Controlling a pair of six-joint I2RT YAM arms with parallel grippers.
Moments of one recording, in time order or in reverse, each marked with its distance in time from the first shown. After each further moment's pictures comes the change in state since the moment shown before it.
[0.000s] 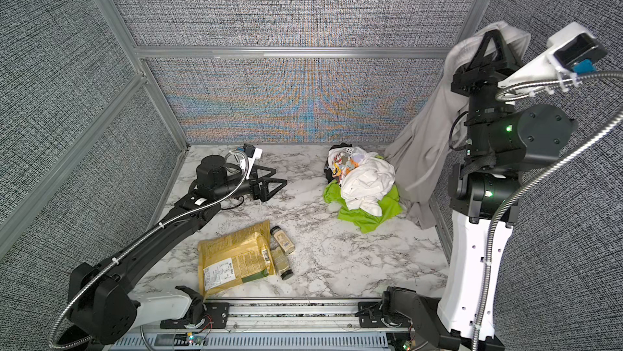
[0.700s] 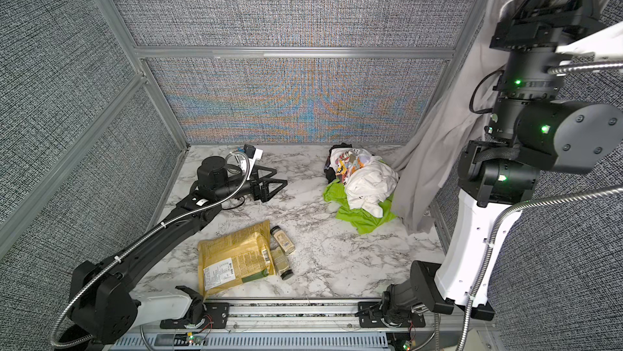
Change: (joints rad) left arm 0.000 0.006 -0.042 0.076 0.015 -0.007; right arm 0.009 0.243 0.488 0.154 0.036 0.104
